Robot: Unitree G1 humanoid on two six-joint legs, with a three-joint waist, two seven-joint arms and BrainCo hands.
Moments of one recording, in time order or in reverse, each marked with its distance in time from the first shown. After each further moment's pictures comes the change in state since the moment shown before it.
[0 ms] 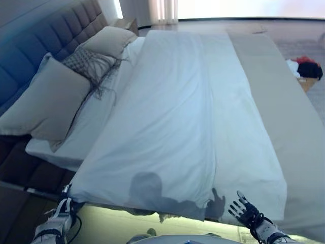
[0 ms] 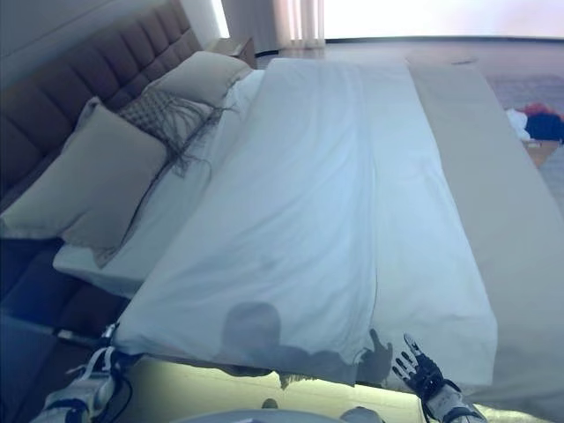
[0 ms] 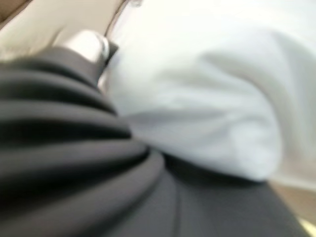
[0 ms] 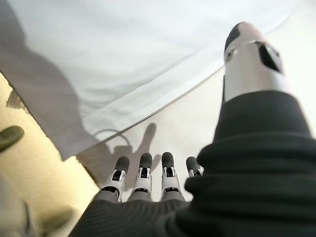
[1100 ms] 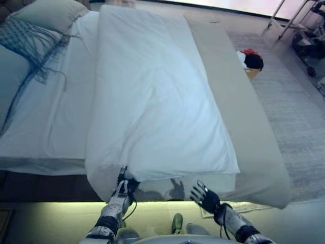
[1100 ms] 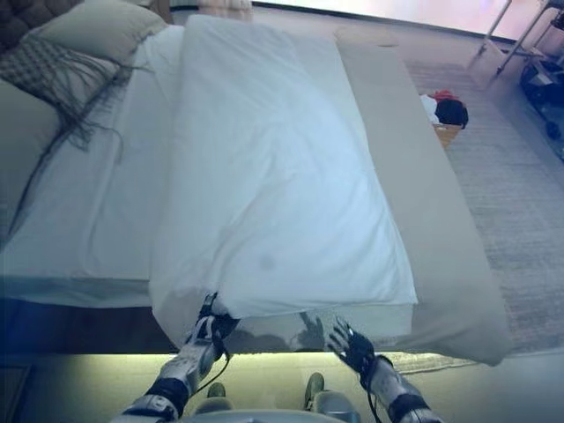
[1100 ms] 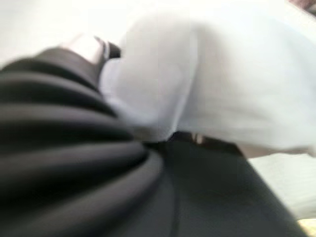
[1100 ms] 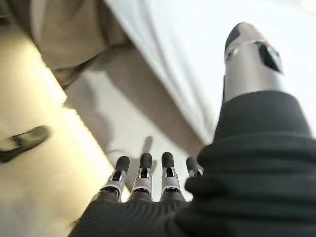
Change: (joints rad) left arm 0.053 -0.381 -0.351 -0.221 -0.210 -0.197 0.011; right arm 0.104 0.208 0.151 -0.151 -0.053 0.030 -0.048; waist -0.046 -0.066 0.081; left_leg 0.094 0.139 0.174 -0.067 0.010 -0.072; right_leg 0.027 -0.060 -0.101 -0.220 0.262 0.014
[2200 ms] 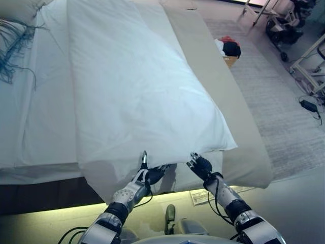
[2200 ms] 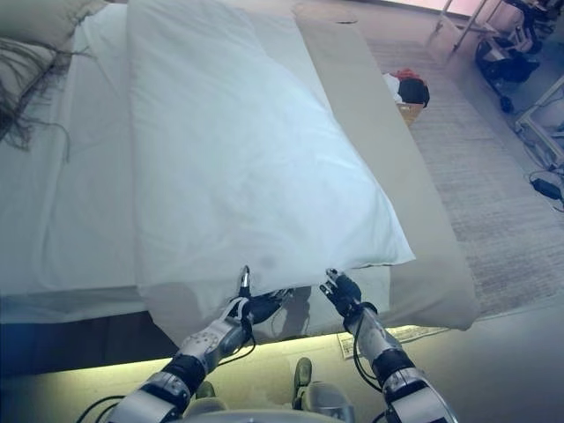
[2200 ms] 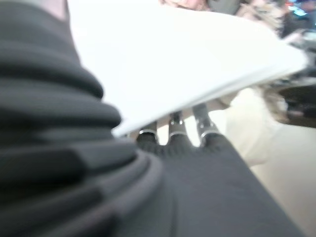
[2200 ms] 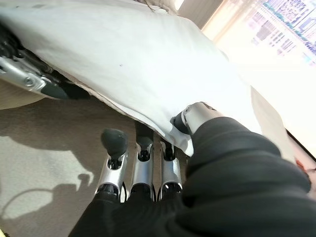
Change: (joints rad) left arm -0.137 -0.049 -0.351 -0.127 -0.261 0.116 0.150; right arm -0.242 0.039 0.158 -0.269 0.184 -0.163 -0.113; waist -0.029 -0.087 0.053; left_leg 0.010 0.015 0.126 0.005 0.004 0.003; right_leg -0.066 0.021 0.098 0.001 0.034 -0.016
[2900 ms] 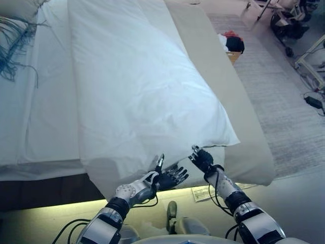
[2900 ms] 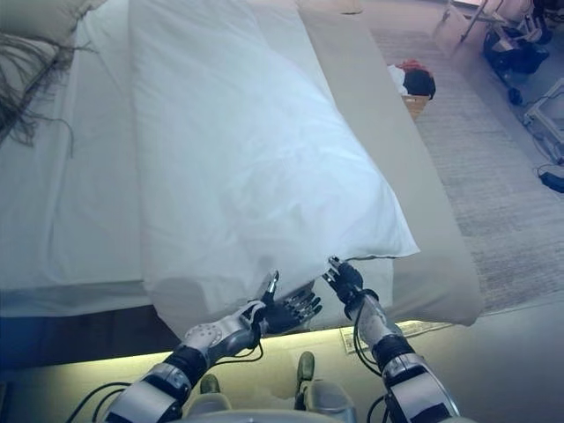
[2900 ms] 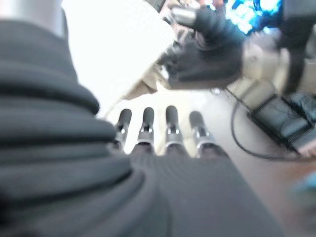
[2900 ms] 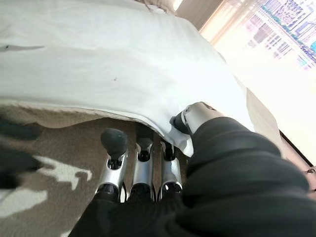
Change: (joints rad) left arm -0.059 0.018 -0.094 0.000 -0.001 0.308 0.054; right arm -0.083 -0.013 0.001 0.021 0.002 -0.002 -0.025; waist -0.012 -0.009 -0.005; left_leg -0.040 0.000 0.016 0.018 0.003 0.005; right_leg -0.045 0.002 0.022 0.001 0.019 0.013
